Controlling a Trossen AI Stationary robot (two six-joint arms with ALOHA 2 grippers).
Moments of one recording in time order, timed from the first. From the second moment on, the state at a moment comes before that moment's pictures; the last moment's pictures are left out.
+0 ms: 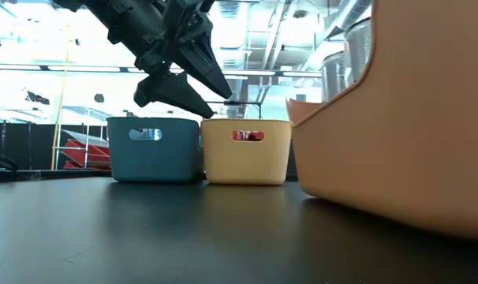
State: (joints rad) left arm -0.30 1.57 0.95 -0.09 -0.45 -0.81; right arm 0.81 1.40 1.05 -1.16 0.46 2.24
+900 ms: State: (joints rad) left arm -0.36 1.57 0.95 -0.09 -0.42 -0.88; right arm 0.90 1.40 1.23 -1.41 0.56 2.26
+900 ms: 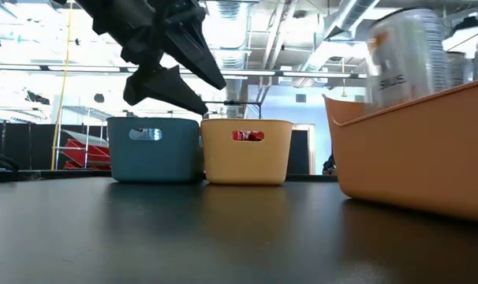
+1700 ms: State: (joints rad) left arm -0.41 1.57 0.95 -0.17 -0.43 -0.93; right arm 1.02 1.41 1.38 -1.31 0.60 2.06
